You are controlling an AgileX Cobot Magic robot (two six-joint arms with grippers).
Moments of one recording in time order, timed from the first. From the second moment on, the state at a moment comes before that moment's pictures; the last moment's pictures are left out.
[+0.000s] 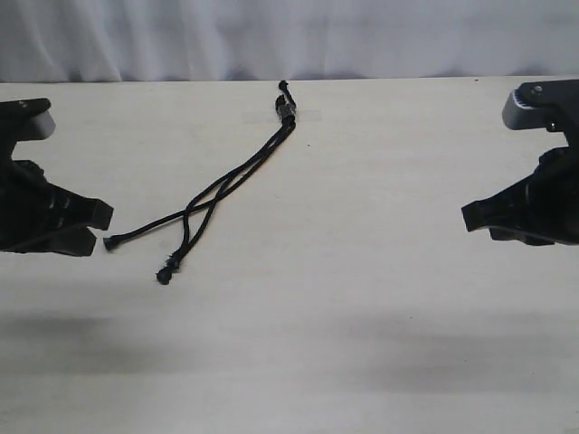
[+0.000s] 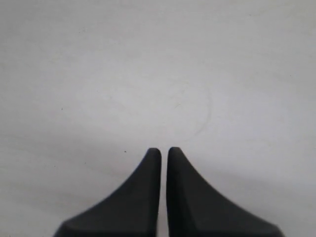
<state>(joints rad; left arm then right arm) -0.05 1.39 -0.75 -0.42 0.72 0.24 0.19 1.23 -0.77 0.10 0.73 0.00</state>
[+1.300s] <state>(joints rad) -0.24 2.05 -1.18 -0.24 0.68 0.22 0.19 1.23 -0.77 0.22 0.64 -0.05</state>
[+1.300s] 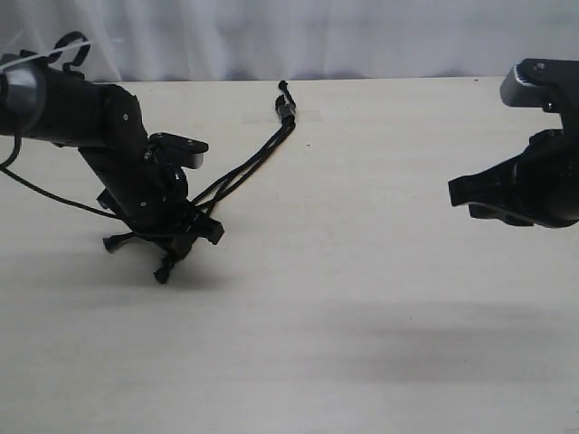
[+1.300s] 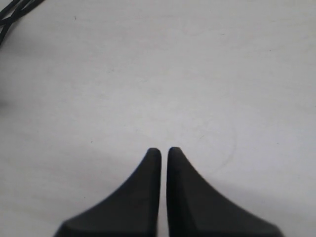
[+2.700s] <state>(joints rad) -0.68 2.04 -1.18 -0.24 0.42 -0.21 0.19 1.23 -0.77 0.22 0.59 -0.13</state>
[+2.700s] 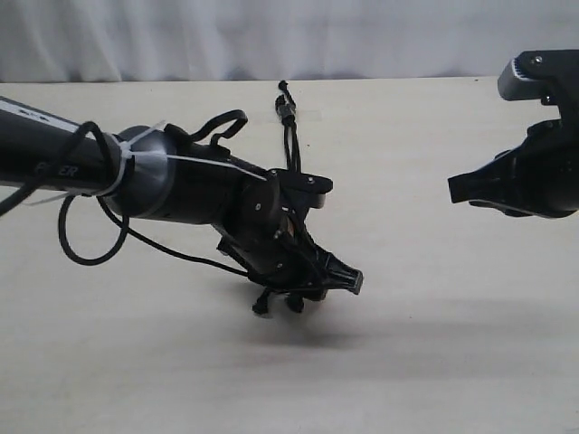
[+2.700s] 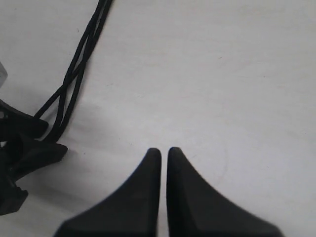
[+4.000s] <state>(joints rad) -0.28 1.68 -0.90 -0.13 0.60 -0.15 0.69 2.03 -1.26 -0.05 0.71 0.41</state>
